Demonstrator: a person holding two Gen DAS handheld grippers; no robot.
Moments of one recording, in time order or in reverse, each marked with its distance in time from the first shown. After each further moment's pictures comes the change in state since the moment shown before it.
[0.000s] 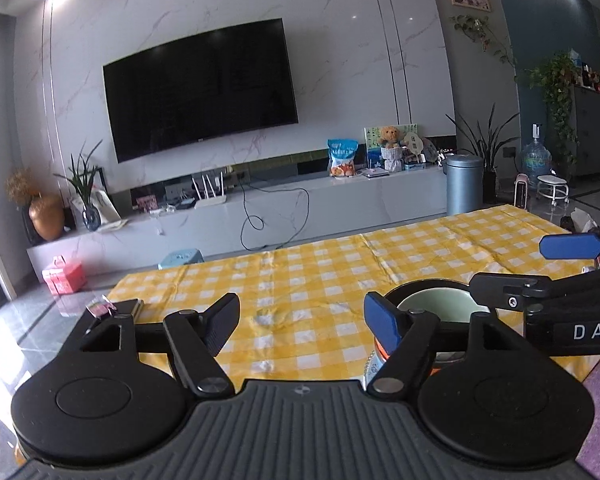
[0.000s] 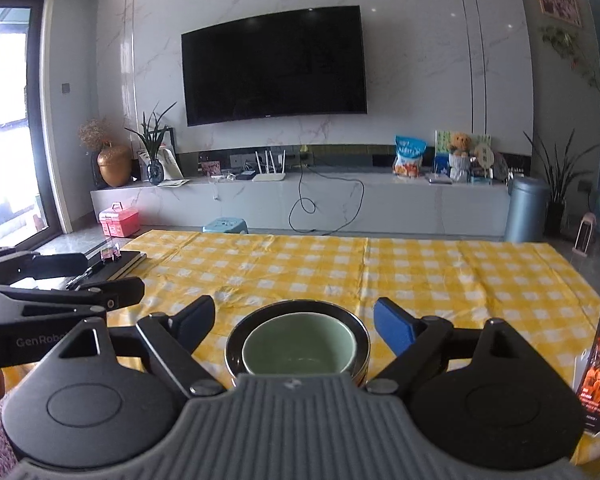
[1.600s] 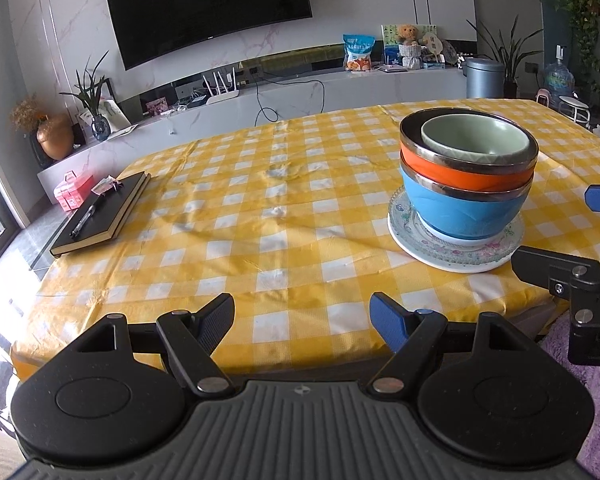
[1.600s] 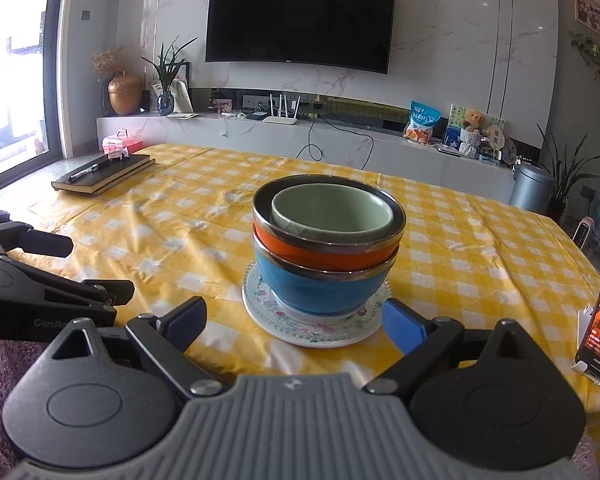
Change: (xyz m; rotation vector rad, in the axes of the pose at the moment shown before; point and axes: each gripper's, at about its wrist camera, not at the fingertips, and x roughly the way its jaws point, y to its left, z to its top) left arm 0.017 0.000 -0.084 -0.020 0.316 0.033; right arm 0.009 0.021 -0.075 -0.119 0.160 -0.017
